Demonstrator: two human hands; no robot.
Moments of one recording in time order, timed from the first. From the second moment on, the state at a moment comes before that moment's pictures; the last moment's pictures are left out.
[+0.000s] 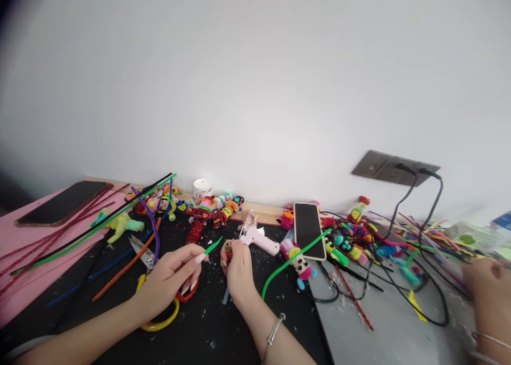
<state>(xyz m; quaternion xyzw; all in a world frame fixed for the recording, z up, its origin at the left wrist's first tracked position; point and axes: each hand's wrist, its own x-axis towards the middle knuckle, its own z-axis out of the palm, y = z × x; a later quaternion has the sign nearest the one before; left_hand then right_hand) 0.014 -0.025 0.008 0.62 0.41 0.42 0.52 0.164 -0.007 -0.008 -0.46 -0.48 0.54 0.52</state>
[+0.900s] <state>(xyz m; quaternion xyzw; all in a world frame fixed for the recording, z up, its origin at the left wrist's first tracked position) 0.014 -0.026 0.009 0.65 0.40 0.39 0.51 0.162 -0.003 -0.007 -0.47 -0.44 0.57 0.50</state>
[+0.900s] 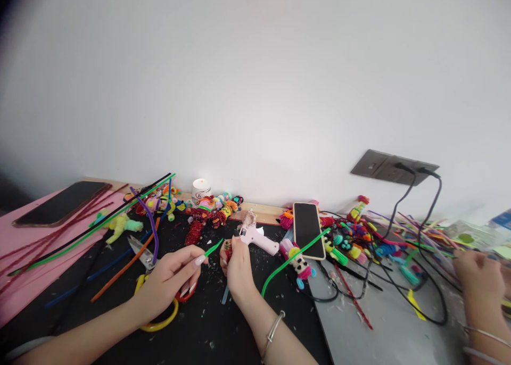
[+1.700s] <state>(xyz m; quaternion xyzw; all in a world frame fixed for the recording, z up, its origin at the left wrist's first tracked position) 0.014 -0.026 0.007 0.65 0.41 0.39 0.51 0.163 -0.007 -0.002 -0.50 -0.50 0.53 0.47</state>
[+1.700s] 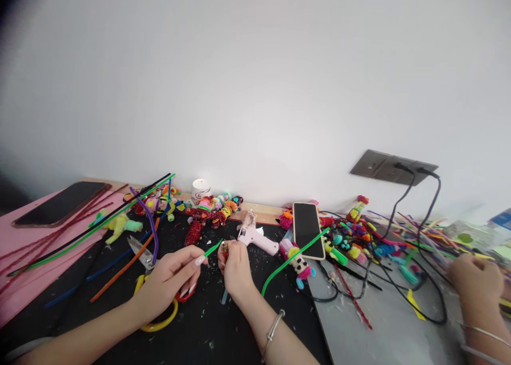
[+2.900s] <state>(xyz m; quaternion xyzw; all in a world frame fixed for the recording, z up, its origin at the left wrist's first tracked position) 0.014 -0.026 0.007 0.63 0.40 0.41 0.52 0.162 -0.009 -0.002 -0.48 -0.59 0.48 0.44</state>
